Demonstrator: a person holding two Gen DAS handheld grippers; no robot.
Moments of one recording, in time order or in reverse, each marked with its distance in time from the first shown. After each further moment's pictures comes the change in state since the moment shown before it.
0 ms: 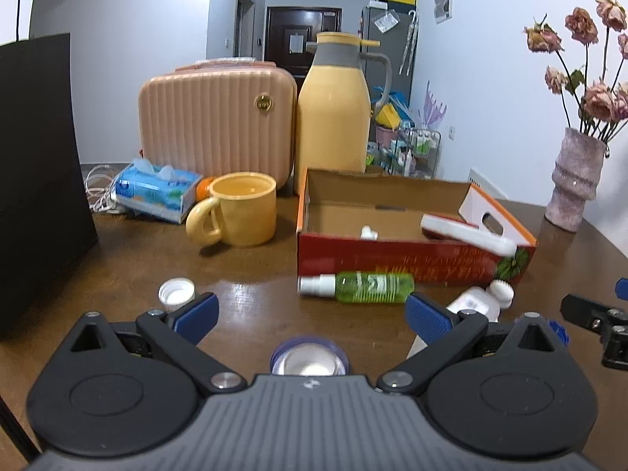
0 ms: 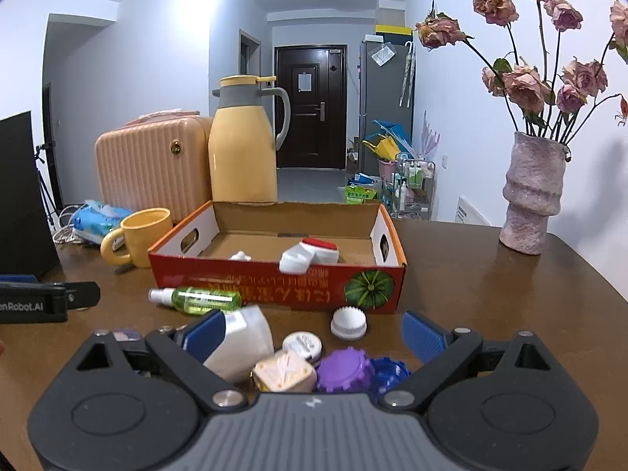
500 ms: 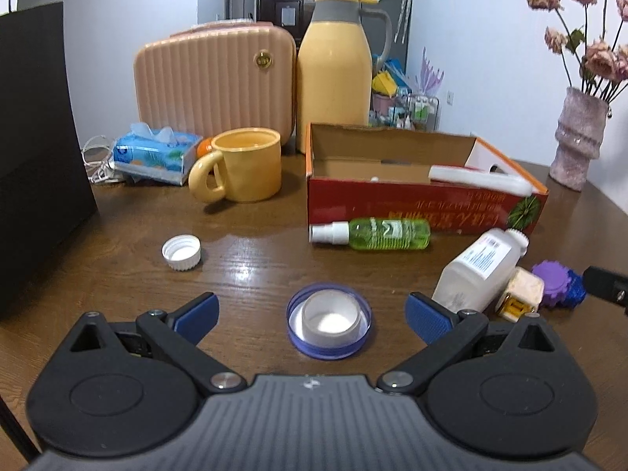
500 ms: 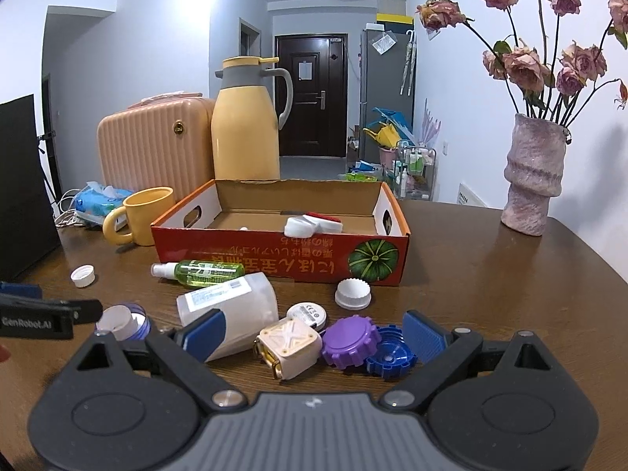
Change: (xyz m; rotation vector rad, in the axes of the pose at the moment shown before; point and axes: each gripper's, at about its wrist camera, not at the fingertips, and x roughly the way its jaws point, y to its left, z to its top) left arm 0.013 0.014 -0.028 0.040 0.093 -0.003; right arm 0.004 0.004 -0.020 0.004 0.033 0.005
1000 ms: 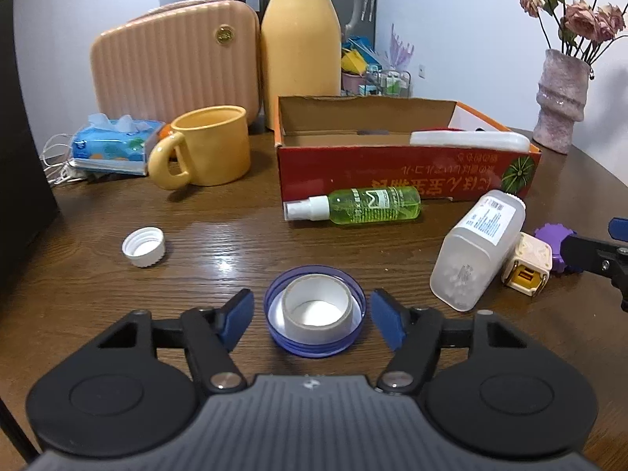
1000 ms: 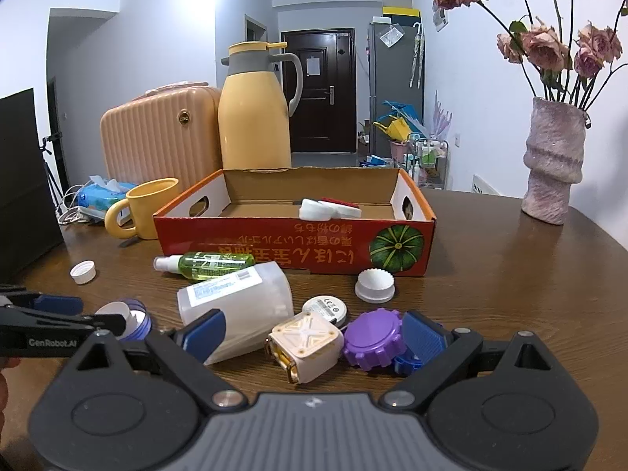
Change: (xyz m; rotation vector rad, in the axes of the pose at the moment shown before) left arm 0.038 -0.003 -0.008 0.087 0.051 -0.069; right arm 0.032 0.004 -0.010 0.017 0.008 0.041
